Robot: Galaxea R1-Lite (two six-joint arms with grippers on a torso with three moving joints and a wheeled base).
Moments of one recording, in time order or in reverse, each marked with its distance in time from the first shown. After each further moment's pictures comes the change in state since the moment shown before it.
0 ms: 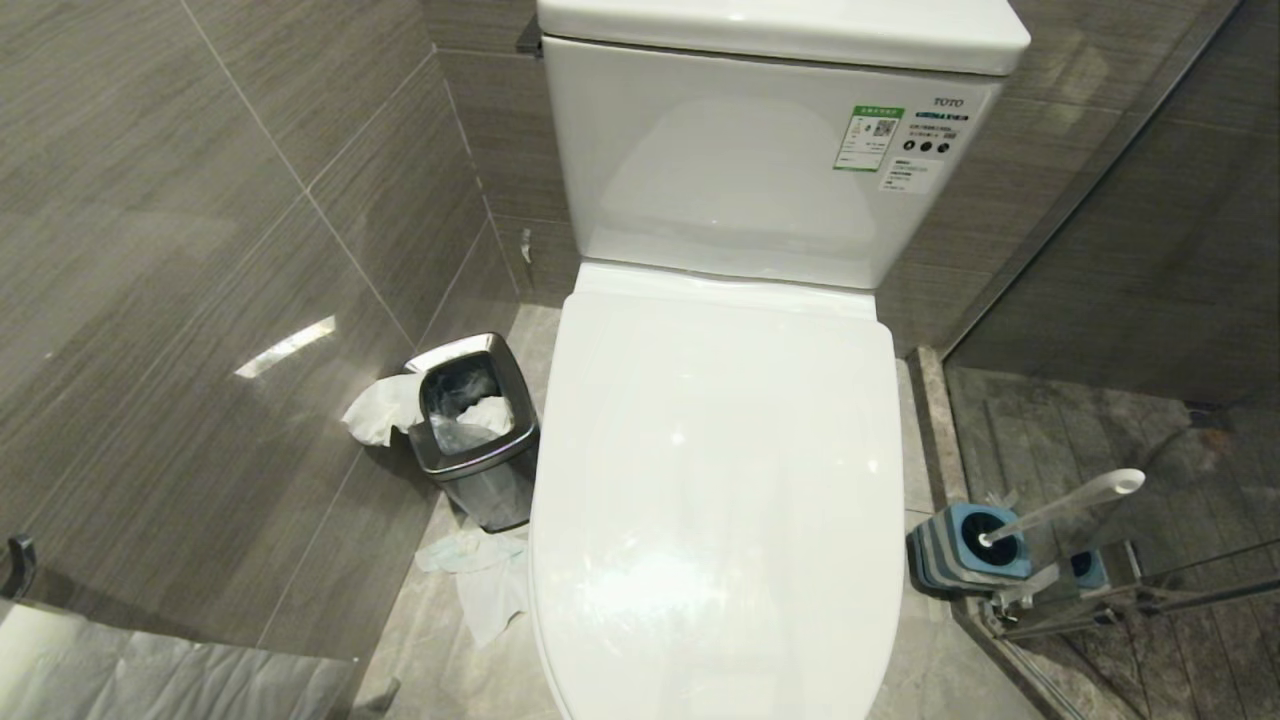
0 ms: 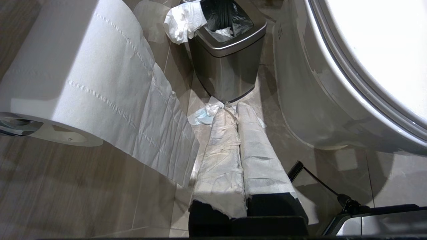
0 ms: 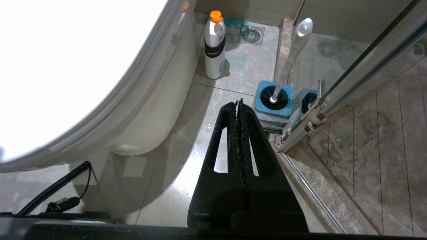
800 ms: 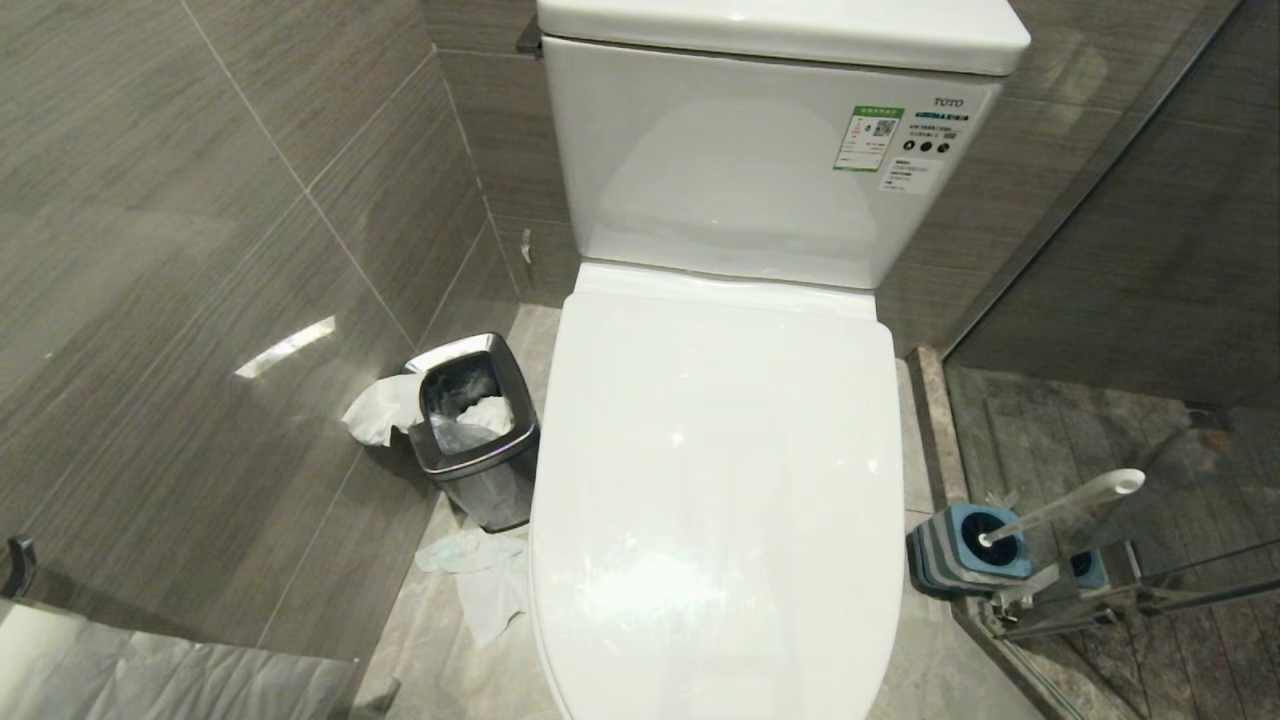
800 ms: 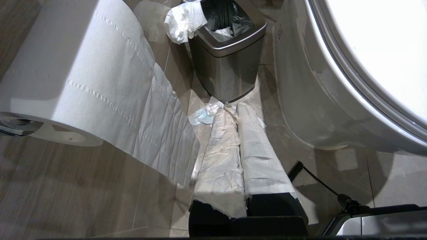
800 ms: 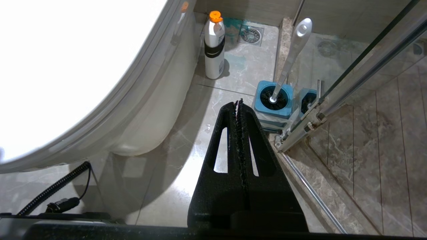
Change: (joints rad) left arm 0.000 0.000 0.000 0.000 0.000 0.000; right arm 0.000 0.000 0.000 0.000 -0.003 0.001
